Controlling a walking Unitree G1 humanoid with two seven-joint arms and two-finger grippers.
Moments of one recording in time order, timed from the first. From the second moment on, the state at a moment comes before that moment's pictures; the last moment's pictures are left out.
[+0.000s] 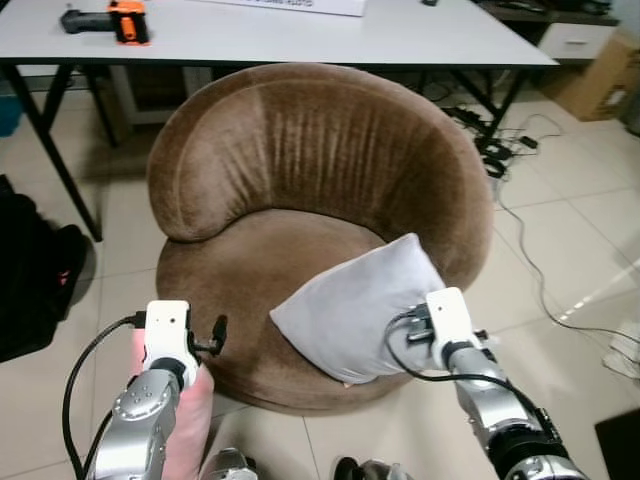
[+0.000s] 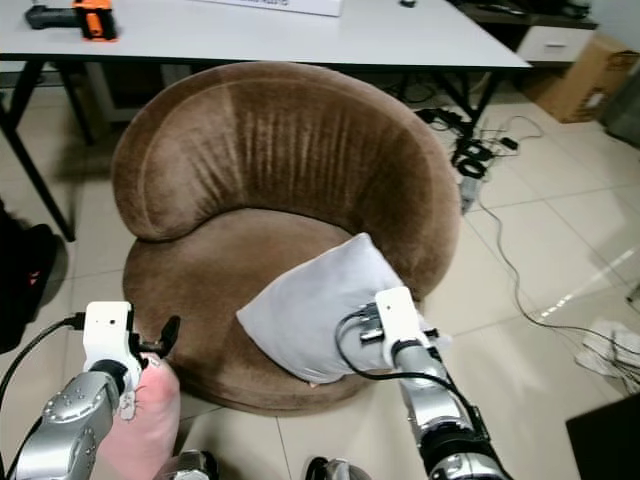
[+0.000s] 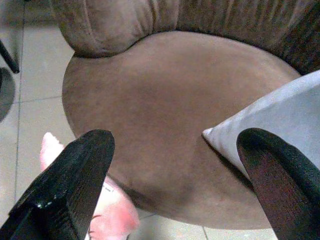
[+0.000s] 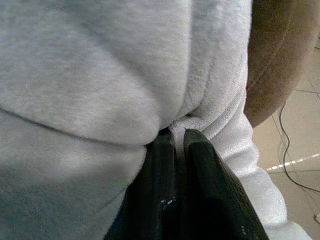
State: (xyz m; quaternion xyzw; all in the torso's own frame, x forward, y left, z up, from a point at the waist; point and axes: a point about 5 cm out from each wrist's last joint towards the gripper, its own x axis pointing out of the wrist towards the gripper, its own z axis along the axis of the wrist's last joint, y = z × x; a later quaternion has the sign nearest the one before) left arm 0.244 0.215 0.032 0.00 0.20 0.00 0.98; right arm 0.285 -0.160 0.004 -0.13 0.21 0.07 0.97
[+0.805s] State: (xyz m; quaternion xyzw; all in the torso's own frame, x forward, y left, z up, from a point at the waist) left arm 0.245 0.195 0.035 0.00 0.19 -0.02 0.98; right arm 0.348 -0.140 0.062 -0.19 0.16 0.09 0.96
